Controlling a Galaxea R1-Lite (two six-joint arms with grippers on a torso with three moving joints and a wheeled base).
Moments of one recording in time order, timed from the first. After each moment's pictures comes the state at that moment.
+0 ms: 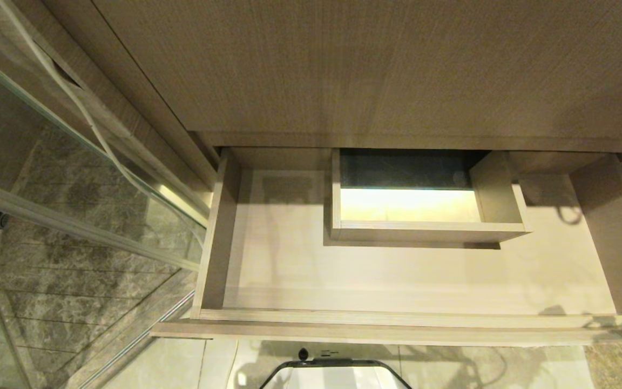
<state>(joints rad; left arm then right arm) 0.00 0.00 0.00 0.00 0.00 0.00 -0.87 1.70 -0.84 0.36 0.33 -1.00</state>
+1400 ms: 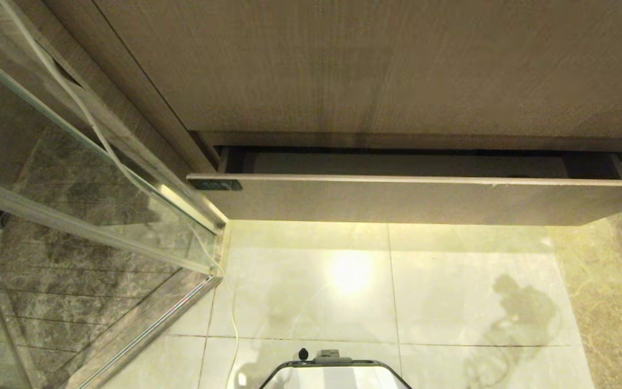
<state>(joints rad) 0.00 0.00 0.00 0.00 0.00 0.00 -0.79 1.98 -1.01 -0.51 0.76 -0.80</state>
